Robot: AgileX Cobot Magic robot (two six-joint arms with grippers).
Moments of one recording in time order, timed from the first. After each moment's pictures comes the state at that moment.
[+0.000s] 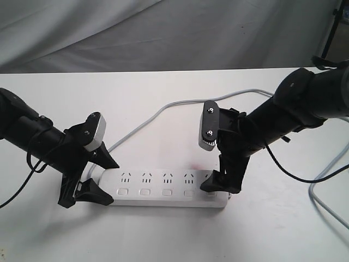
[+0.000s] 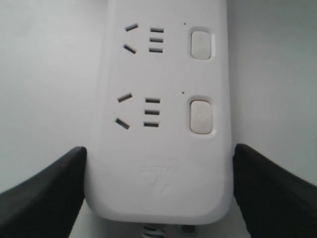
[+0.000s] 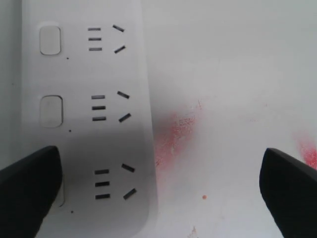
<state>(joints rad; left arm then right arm) -0.13 2.01 -1.01 -0.95 0.89 2.09 0.09 1.90 -1.05 0.80 0.58 -1.74</state>
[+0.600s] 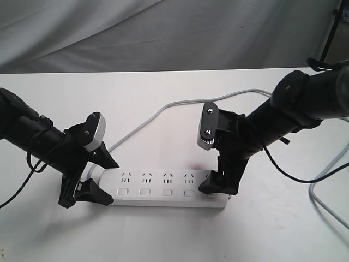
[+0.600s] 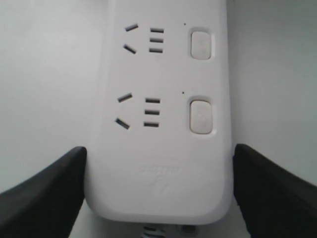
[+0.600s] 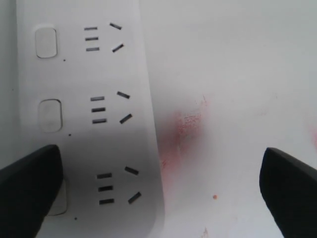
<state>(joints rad) -0.13 2.01 -1.01 -0.95 0.89 2.09 0.09 1.93 -1.06 0.75 0.58 -1.64</state>
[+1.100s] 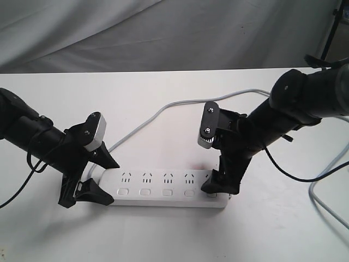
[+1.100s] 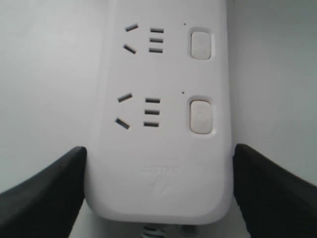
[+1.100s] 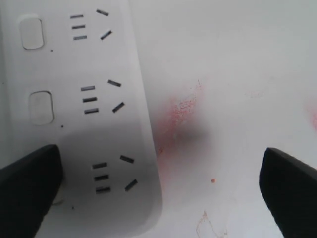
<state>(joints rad) -0.13 2.01 -1.01 -0.95 0.89 2.09 0.09 1.93 -1.06 0.64 0.58 -1.50</state>
